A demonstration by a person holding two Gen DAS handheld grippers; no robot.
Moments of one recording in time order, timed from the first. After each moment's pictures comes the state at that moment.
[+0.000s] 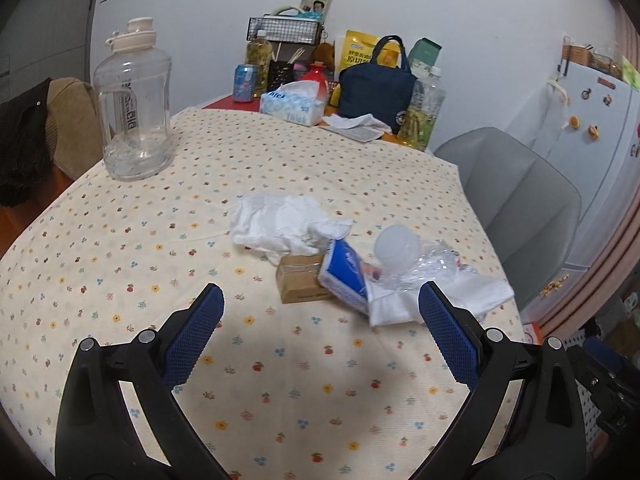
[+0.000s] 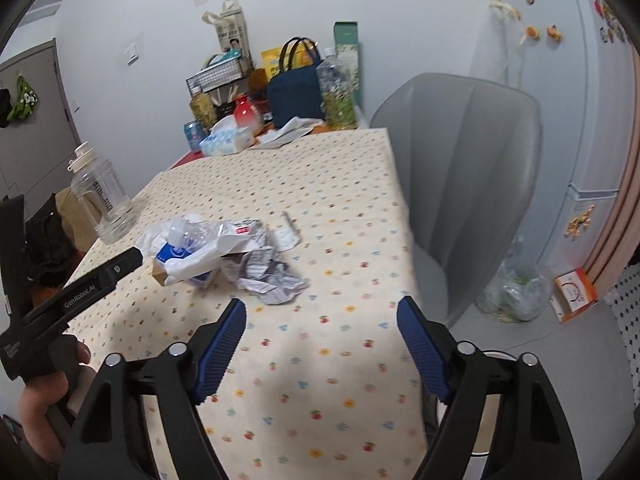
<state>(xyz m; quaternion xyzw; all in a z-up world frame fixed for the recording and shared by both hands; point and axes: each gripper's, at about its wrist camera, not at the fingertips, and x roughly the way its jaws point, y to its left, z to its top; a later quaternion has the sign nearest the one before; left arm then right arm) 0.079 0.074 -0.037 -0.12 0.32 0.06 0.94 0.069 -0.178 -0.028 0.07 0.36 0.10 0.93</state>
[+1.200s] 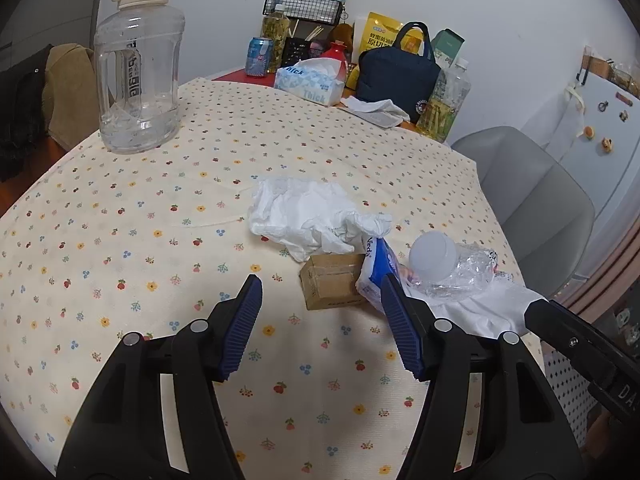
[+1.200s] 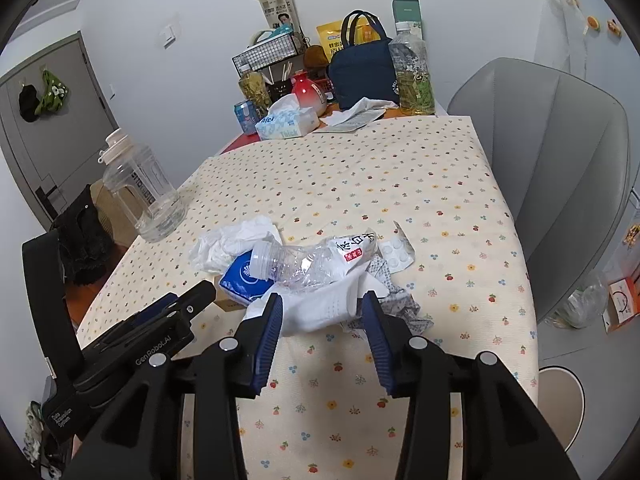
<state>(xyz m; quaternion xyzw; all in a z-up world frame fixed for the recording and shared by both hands) 0.104 0.101 -0.059 -0.16 0.34 0.06 0.92 0.127 -0.094 -0.028 0.08 0.38 0.19 0.90</state>
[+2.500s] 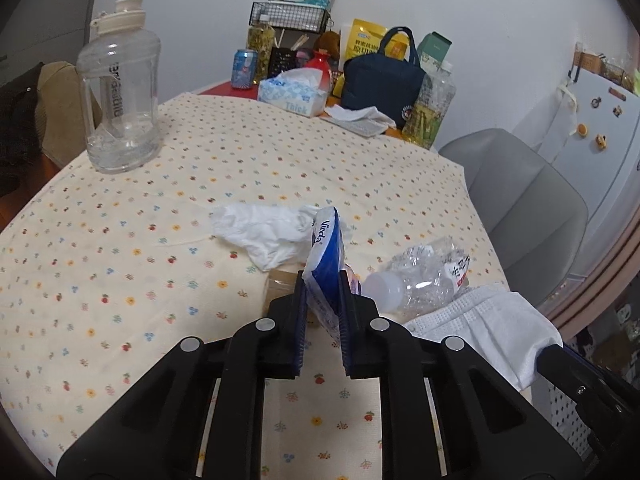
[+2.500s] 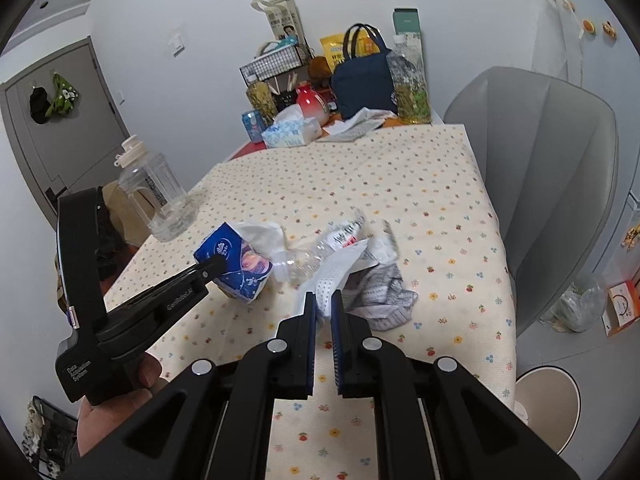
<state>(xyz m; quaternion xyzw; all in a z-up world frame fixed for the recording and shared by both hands) 0.112 0.080 -0.038 -0.15 0.33 0.06 0.93 0.097 -0.119 -0.012 0.09 0.36 0.20 0.91</state>
